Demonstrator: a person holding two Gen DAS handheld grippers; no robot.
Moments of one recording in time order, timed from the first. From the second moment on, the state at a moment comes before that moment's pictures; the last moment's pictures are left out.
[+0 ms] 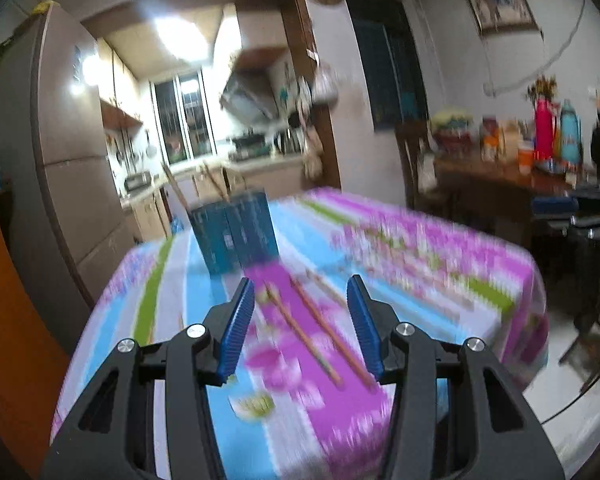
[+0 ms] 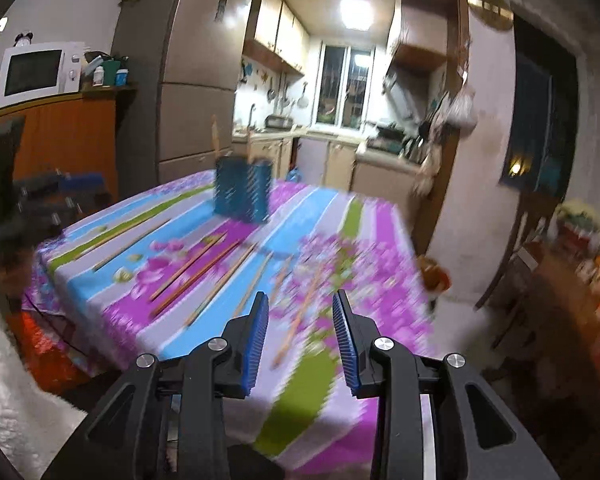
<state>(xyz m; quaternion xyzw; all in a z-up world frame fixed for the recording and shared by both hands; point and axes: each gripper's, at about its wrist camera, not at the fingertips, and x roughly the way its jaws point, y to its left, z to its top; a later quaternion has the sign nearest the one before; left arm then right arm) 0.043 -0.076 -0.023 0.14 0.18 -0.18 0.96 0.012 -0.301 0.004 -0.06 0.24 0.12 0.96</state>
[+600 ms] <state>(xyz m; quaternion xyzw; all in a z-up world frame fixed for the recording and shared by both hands) 0.034 -0.110 -0.115 0.12 0.26 -0.17 0.94 0.028 -0.223 -0.083 -0.06 0.25 0.11 0.96</state>
